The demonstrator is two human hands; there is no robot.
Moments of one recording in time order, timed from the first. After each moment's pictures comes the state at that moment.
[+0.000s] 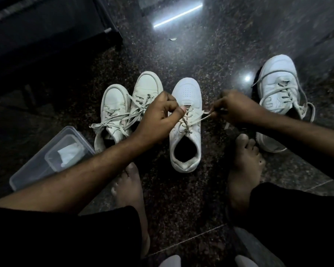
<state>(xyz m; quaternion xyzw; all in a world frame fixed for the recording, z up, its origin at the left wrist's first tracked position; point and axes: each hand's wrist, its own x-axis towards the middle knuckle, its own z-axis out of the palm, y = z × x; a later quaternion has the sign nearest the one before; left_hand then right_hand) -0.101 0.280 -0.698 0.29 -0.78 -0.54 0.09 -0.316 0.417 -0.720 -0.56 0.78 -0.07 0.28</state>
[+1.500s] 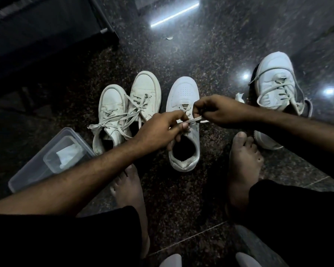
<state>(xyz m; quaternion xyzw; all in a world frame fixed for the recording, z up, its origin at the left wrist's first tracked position) -0.091 0.289 -0.688 0.24 -0.82 -0.51 -0.10 -0.284 0.401 -0.697 -0.50 0.68 -0.23 0.49</state>
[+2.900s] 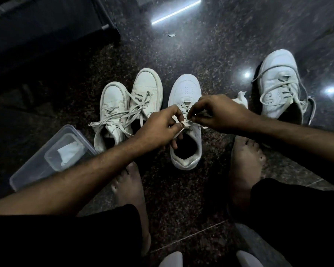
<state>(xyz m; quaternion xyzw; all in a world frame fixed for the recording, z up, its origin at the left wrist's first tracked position) -0.088 0.290 -0.685 0.30 -0.77 -0.56 -0.10 -0.266 0.402 -0.689 -0.57 0.73 -0.17 0.33</state>
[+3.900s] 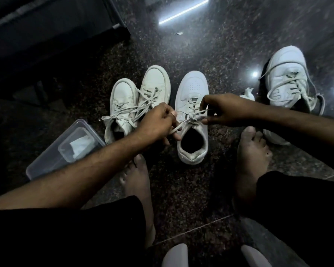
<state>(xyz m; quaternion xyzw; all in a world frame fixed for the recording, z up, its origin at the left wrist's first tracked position) -0.074 0.289 -0.685 0.44 -0.66 -0.60 -0.08 -0.275 0.404 -0.696 -0.58 0.72 -0.10 0.37</state>
